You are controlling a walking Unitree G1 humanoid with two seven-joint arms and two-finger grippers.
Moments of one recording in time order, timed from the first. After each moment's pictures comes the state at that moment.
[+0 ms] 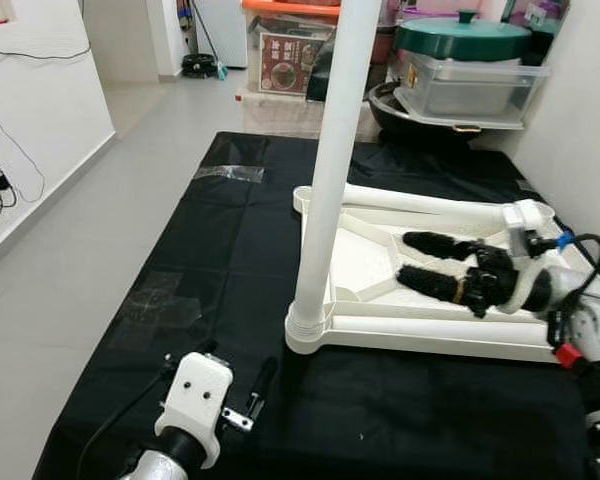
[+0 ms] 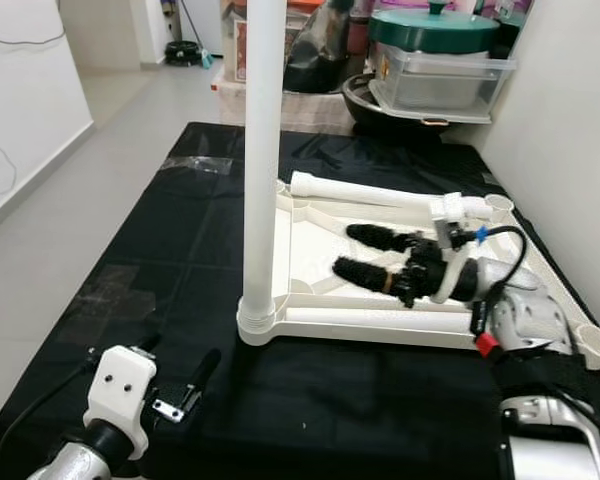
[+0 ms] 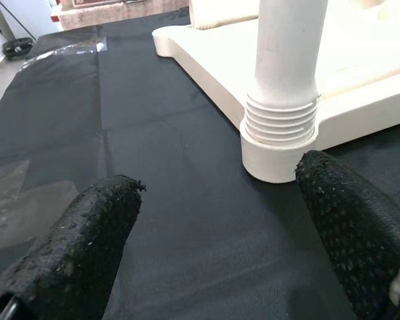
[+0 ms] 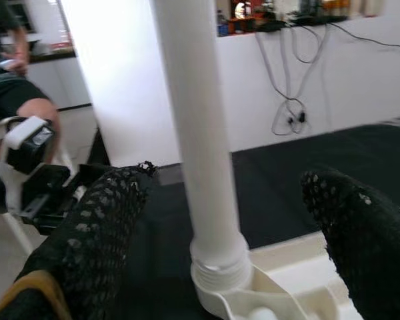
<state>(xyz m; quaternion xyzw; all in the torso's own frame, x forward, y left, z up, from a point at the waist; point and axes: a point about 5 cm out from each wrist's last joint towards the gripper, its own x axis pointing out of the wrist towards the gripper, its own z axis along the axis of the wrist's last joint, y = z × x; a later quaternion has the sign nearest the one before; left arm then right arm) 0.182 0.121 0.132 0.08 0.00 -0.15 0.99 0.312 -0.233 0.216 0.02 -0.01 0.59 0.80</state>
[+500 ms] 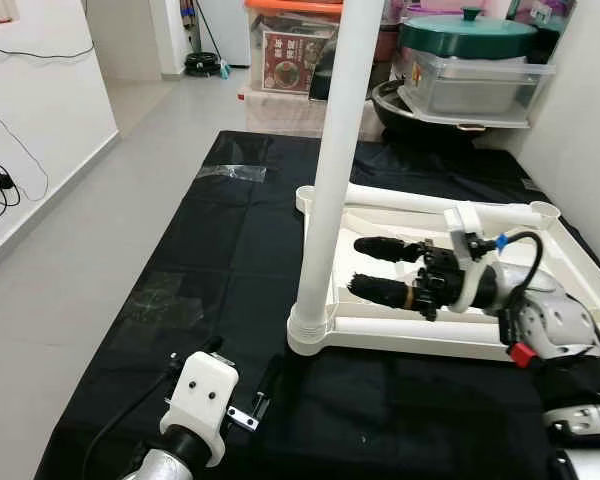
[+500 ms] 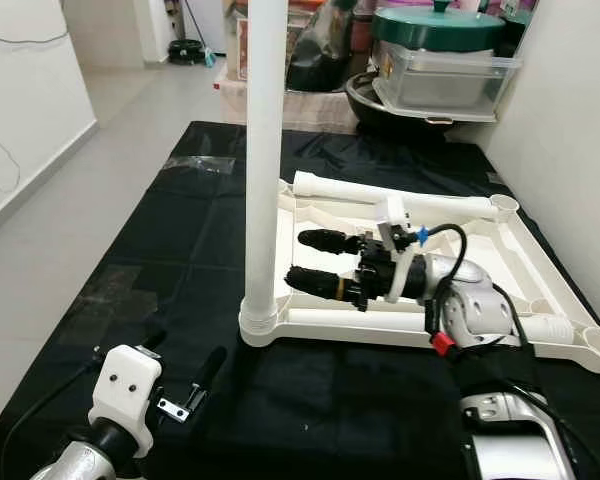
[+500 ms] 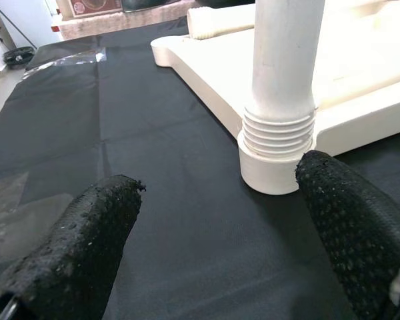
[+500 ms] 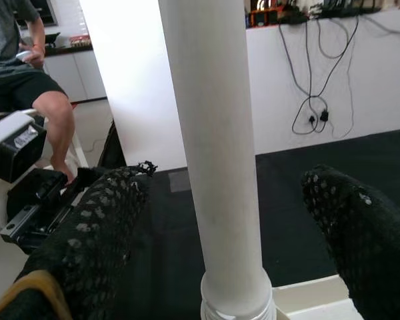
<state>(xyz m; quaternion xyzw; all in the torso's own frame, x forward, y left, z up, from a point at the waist) 0.183 0.117 0.135 0.08 -0.01 -0.16 0.98 0.323 -0.191 0.208 0.02 0.00 0.61 0.80</state>
